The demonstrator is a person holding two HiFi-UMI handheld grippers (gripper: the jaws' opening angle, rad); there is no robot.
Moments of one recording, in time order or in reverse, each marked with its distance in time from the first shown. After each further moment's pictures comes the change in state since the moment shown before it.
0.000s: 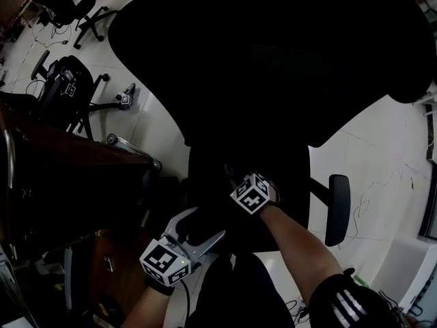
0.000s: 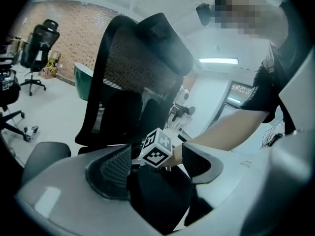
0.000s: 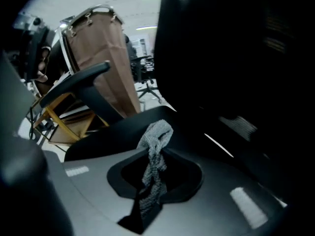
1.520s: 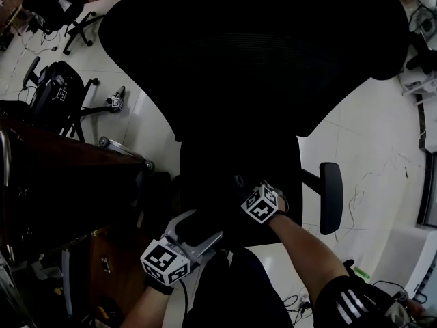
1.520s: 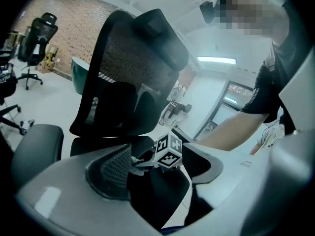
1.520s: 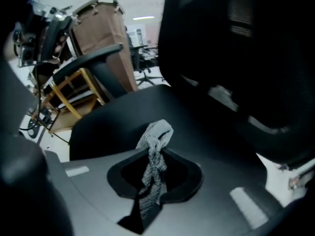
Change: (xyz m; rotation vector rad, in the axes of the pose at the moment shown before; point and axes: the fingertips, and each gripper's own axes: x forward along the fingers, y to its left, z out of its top) left arm -0.004 -0.022 -0.035 -0.015 0.044 -0.046; right arm -0.040 0.020 -0.086 -0.004 0.083 -0.028
